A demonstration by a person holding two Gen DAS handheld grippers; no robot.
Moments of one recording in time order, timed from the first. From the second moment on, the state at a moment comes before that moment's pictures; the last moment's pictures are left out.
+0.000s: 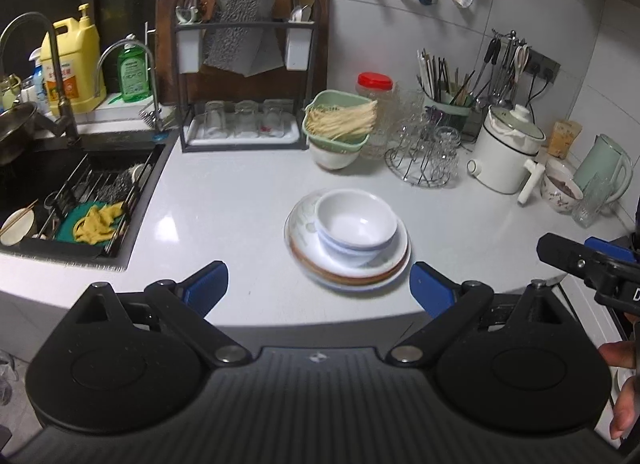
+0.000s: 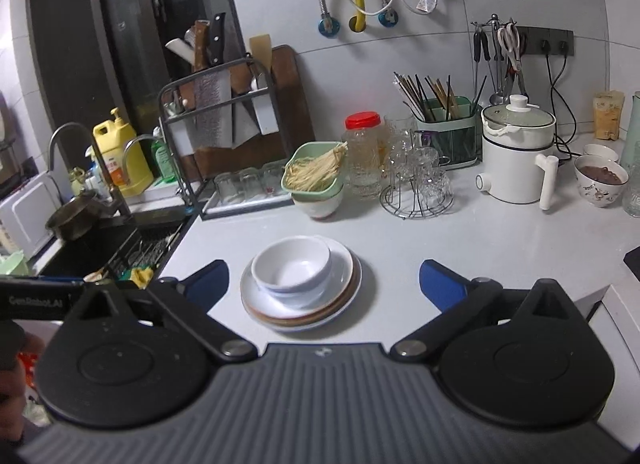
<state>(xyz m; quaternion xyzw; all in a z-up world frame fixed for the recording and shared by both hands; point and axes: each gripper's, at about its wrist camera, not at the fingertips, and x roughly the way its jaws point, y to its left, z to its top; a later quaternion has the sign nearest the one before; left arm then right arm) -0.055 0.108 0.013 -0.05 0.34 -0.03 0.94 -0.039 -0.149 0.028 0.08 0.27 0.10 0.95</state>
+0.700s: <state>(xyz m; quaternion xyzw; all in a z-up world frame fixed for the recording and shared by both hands) -0.093 0.098 -0.006 -0.04 0.36 -0.02 0.93 -0.077 -0.150 0.015 0.09 0.27 0.10 0.95</state>
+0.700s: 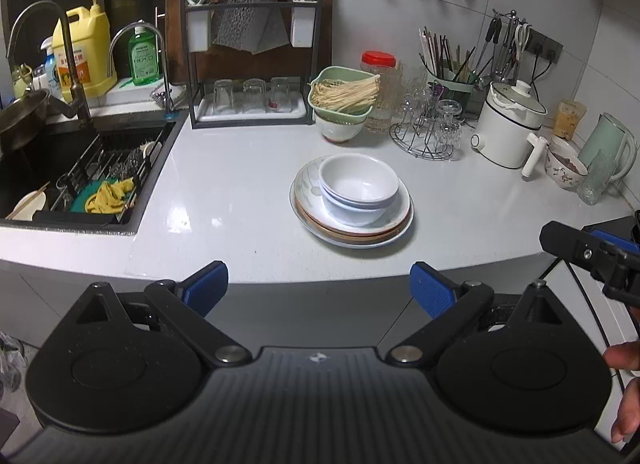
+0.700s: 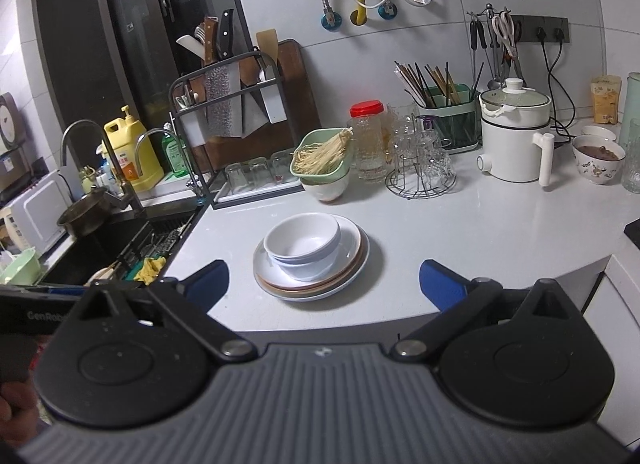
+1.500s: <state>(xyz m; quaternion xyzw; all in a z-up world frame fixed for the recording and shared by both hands) -0.095 0.090 -0.008 -0.04 0.36 -0.02 0.93 -0.083 -0.156 0.010 0.09 0.27 0.10 0.95</state>
